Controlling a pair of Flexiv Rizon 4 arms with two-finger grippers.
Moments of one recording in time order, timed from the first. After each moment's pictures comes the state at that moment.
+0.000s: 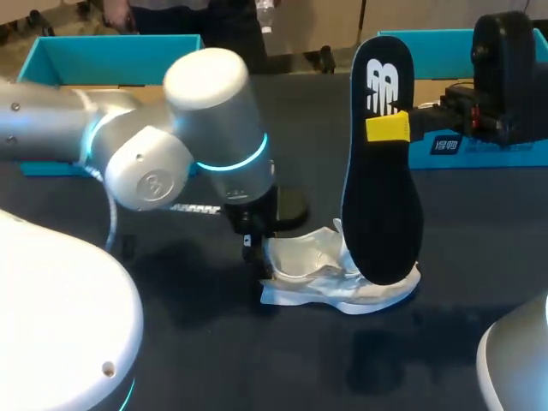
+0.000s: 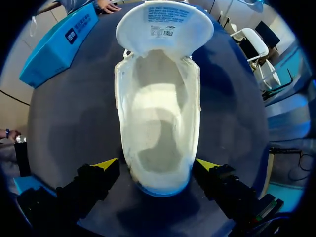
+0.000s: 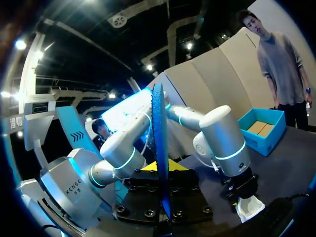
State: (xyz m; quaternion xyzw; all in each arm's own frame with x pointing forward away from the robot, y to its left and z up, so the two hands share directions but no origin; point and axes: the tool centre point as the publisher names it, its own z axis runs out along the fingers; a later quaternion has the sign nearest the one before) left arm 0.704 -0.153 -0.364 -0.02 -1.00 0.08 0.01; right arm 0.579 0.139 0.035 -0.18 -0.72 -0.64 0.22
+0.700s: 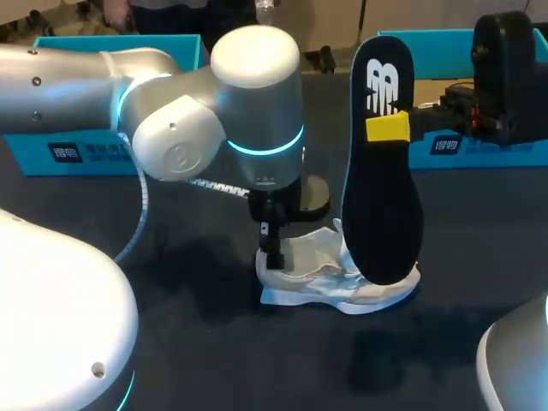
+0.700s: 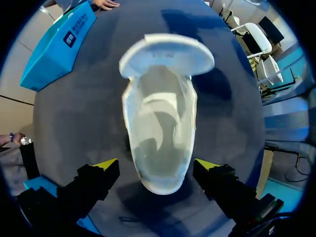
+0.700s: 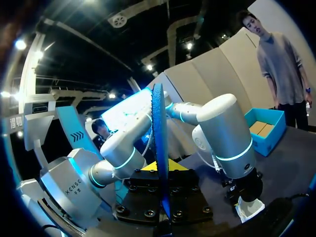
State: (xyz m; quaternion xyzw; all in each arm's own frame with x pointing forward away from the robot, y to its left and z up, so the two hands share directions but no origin) left arm 0.707 -0.171 -0.332 -0.02 -1.00 0.04 0.00; right arm 0.579 0.139 0.035 -0.18 -0.72 -0.64 0.22
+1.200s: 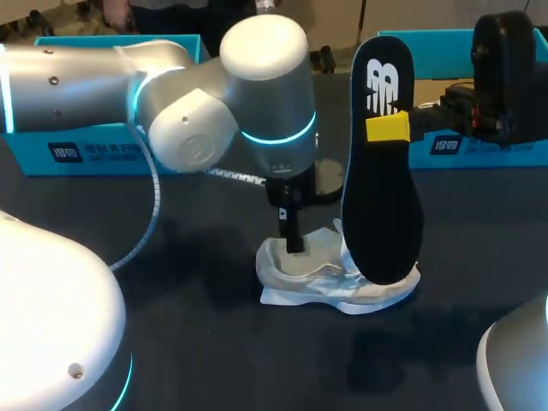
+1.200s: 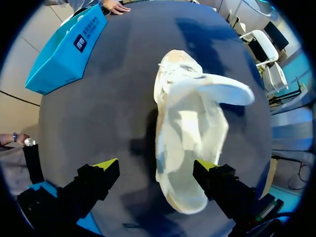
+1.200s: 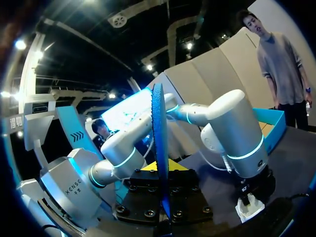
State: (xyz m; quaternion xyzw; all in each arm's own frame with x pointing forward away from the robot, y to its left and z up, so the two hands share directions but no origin) left arm 0.739 -0.203 -0.335 -0.01 -1.00 0.06 -0.02; right arm 0.579 0.139 0.035 -0.18 -0.72 -0.64 0.22
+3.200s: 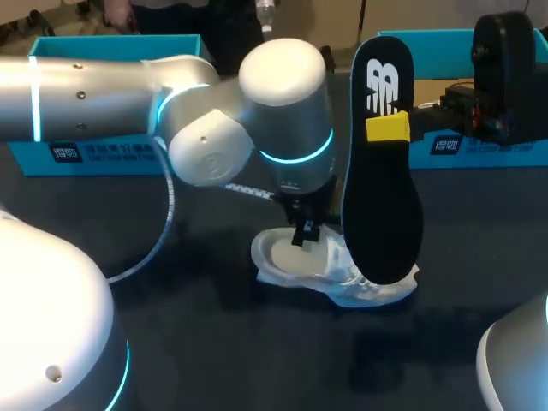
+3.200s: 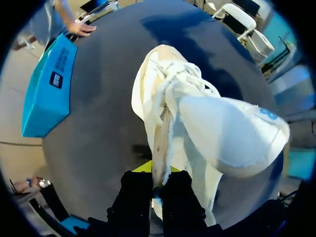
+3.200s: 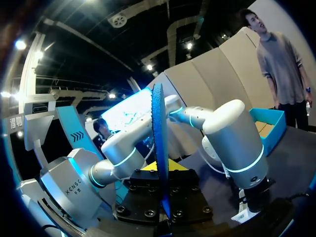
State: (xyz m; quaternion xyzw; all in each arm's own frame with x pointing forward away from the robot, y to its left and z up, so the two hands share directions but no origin) left arm 0.734 -0.230 -0.345 -0.17 -0.98 0.08 -0.05; right arm 0.579 0.139 0.035 -0.18 -0.72 -0.64 0.22
